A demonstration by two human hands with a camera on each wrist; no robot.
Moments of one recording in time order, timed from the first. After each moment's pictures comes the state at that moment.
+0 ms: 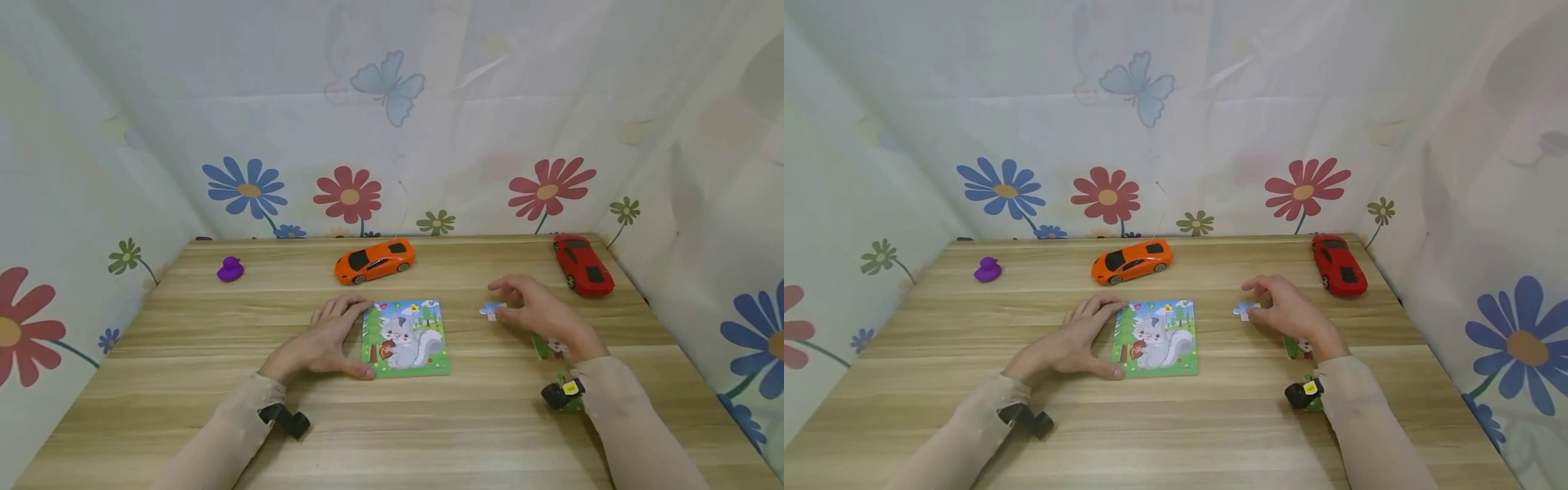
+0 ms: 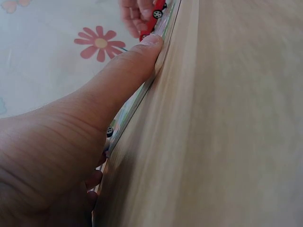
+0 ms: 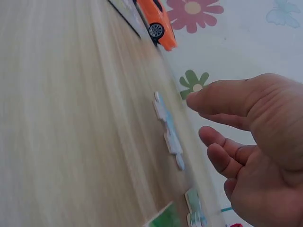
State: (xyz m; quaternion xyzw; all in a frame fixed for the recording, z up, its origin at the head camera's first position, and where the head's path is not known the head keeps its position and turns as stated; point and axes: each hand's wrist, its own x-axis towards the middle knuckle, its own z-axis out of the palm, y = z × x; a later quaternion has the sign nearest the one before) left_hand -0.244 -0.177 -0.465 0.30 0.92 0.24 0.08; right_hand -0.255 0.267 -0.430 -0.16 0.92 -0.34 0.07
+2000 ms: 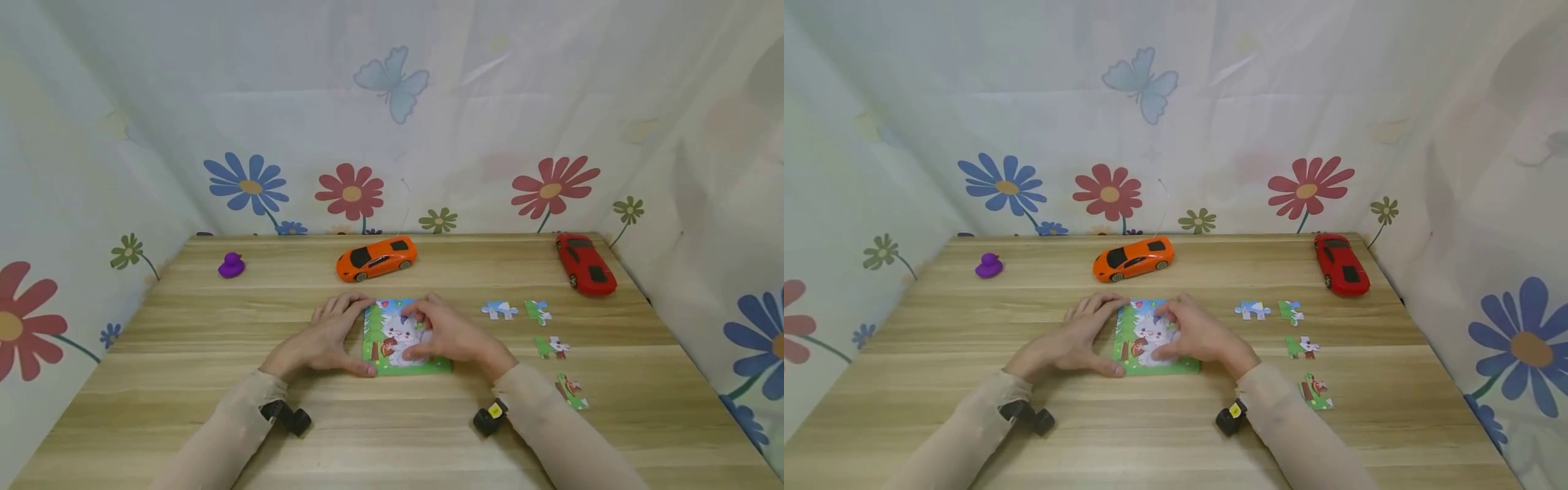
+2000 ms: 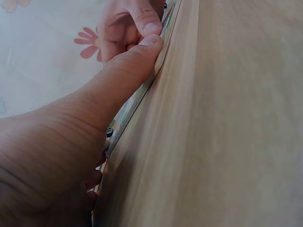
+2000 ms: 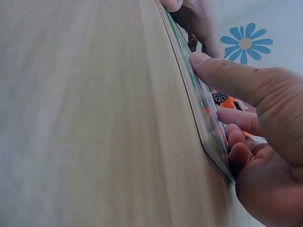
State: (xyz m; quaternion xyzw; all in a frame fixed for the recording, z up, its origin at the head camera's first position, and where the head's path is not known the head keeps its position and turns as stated) left_hand -0.244 -0.177 -0.467 0.30 0.92 0.24 0.08; right_hand -0.240 0.125 -0.454 -0.27 0.88 -0.36 0.12
